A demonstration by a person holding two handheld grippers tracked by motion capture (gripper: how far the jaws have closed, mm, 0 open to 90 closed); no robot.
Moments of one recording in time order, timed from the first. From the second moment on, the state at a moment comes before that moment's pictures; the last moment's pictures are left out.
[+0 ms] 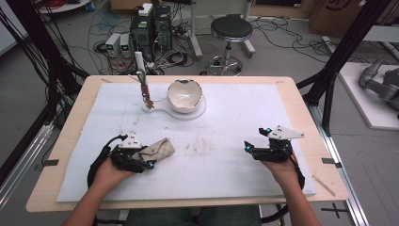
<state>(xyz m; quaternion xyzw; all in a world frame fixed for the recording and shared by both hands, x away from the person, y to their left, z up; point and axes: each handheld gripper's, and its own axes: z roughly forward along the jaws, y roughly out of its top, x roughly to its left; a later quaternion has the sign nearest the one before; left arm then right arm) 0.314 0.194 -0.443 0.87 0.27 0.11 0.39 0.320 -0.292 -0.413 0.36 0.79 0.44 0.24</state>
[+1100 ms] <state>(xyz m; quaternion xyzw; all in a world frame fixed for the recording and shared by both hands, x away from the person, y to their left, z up) 0.374 0.155 -0.344 0.85 0.25 0.18 0.42 0.326 -0.288 -0.416 0.36 0.79 0.44 0.23</state>
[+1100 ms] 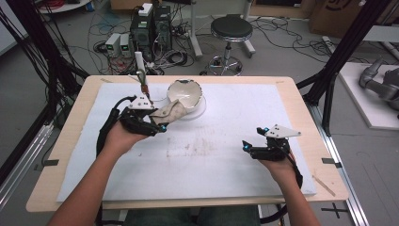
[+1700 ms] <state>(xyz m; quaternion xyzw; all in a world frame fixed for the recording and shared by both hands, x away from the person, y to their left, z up) 0.440 0.122 -0.347 0.86 0.28 0.18 0.39 0.328 -0.285 -0.418 0.35 0.80 0.43 0.22</state>
